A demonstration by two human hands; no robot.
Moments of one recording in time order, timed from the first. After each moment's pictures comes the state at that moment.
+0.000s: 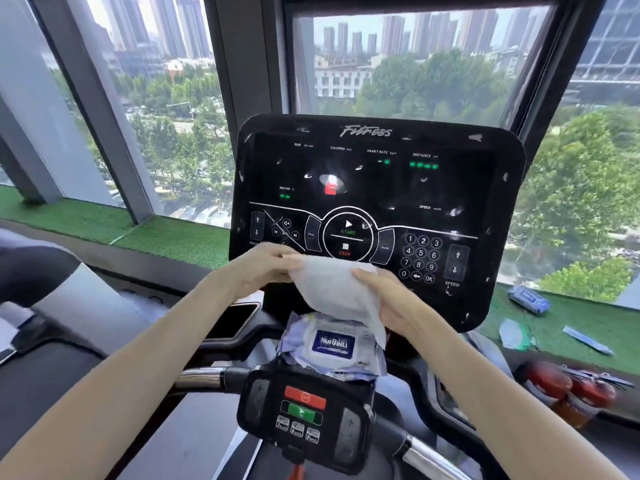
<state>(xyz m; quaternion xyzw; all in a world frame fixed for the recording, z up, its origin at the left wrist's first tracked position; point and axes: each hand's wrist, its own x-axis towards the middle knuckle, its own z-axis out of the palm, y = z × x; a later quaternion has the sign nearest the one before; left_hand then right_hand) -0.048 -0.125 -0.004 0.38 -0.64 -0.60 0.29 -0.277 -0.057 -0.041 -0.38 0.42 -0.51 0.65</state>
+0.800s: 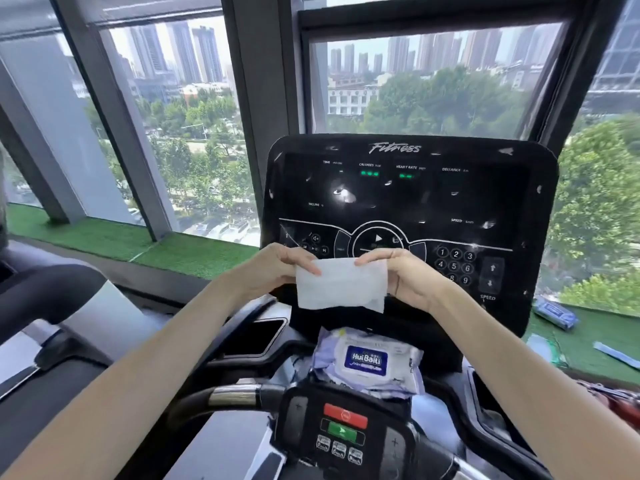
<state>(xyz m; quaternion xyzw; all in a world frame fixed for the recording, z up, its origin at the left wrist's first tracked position) -0.008 -0.126 0.024 0.33 -0.68 -0.58 0.29 -0.255 -0.080 0.012 -0.51 0.39 -0.46 0.62</state>
